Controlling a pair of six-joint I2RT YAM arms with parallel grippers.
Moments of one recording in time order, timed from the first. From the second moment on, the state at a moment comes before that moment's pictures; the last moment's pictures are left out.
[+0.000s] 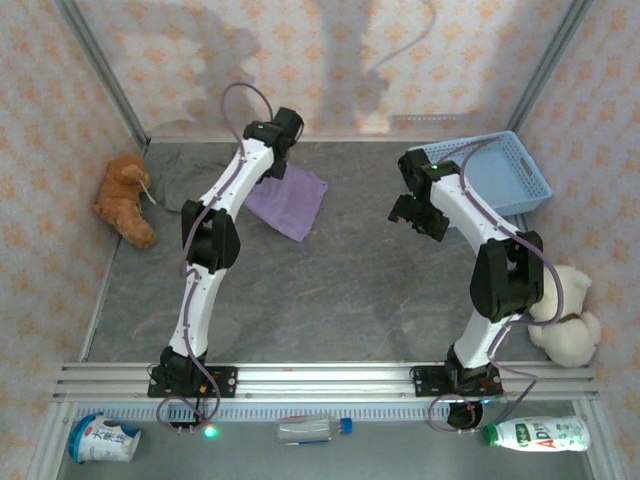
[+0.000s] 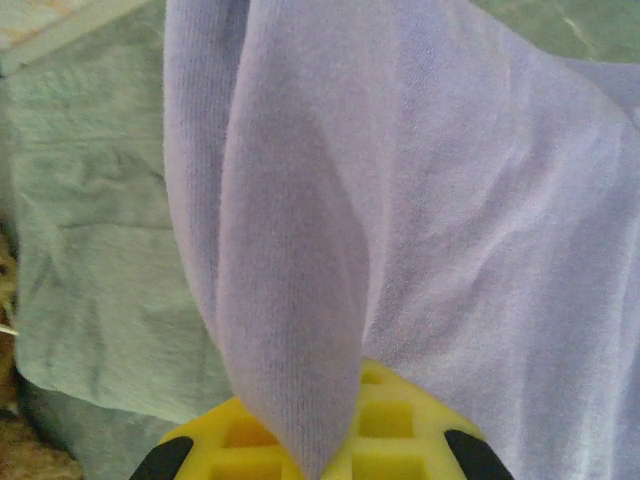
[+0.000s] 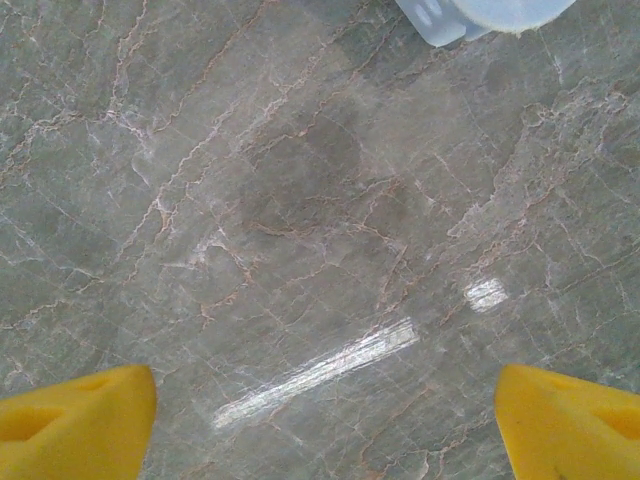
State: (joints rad) left arm -0.30 2.41 2.45 -1.25 -0.52 -0.10; right arm 0.27 1.75 1.47 -1.14 0.11 0.76
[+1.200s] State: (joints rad) left arm -0.04 2.39 2.62 -1.17 -0.40 0.02; right arm 0.28 1.86 1.46 -1.06 0.05 0.86
